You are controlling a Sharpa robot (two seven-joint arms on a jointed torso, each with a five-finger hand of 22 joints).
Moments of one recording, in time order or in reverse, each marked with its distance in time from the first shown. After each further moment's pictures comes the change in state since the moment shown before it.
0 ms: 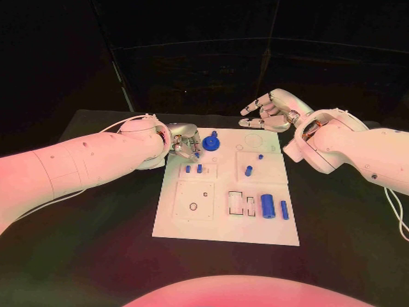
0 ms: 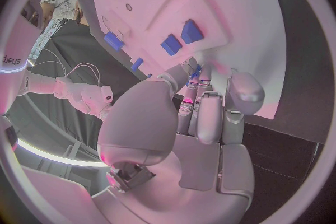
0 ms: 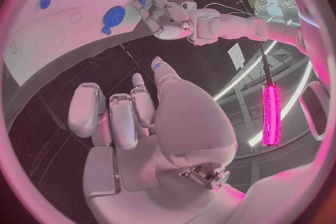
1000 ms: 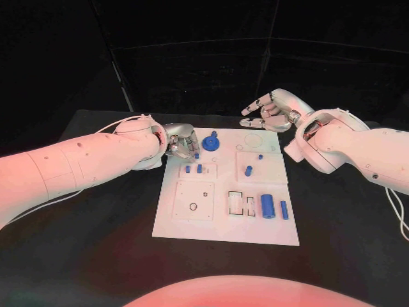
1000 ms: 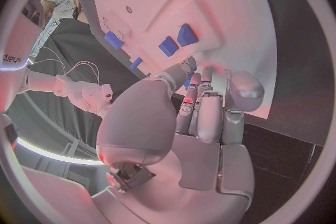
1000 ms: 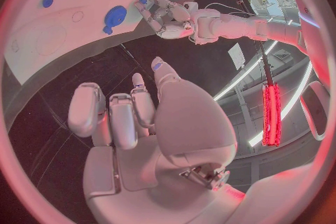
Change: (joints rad) left arm 0.000 -0.026 0.000 0.014 0.014 -0.003 -0.001; left_hand -0.021 -0.021 0.008 0.003 0.000 -0.045 0.002 -0.026 -0.021 -0.045 0.008 -0.035 0.000 0.000 0.007 -0.004 -0.015 0.000 -0.011 0.011 -0.014 -0.013; right arm 0.000 -0.006 0.000 -0.001 0.000 0.001 -0.002; right_hand 0.003 -0.003 0.000 0.000 0.000 0.000 0.000 0.004 0.000 -0.009 -0.003 -0.008 -0.011 0.000 0.000 -0.009 0.000 0.000 0.000 0.000 -0.008 -0.012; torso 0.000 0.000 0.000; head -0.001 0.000
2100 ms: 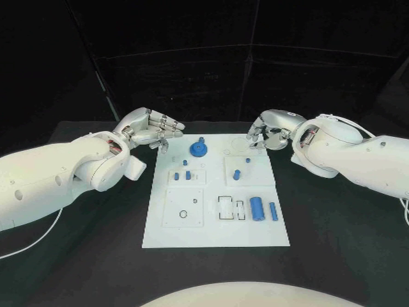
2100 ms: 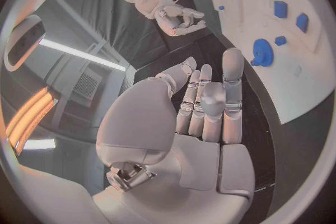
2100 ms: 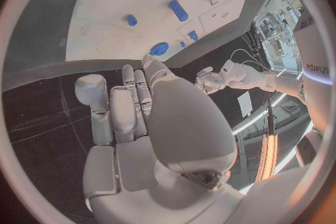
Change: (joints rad) left arm 0.013 -0.222 -0.003 0.251 0.895 -0.238 0.353; left_hand -0.006 0.006 0.006 0.024 0.000 0.045 0.012 0.026 -0.001 0.049 -0.005 0.050 0.017 -0.136 0.009 -0.160 -0.300 0.049 -0.178 0.004 -0.345 -0.302; right arm -0.024 -0.068 -0.002 -0.002 -0.460 0.159 -0.155; right_hand 0.139 -0.063 0.082 0.021 0.000 0.058 0.000 0.004 -0.001 -0.313 0.025 -1.035 -0.990 0.000 0.000 -0.174 -0.181 0.047 -0.100 0.004 -0.167 -0.238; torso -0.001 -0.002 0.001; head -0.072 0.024
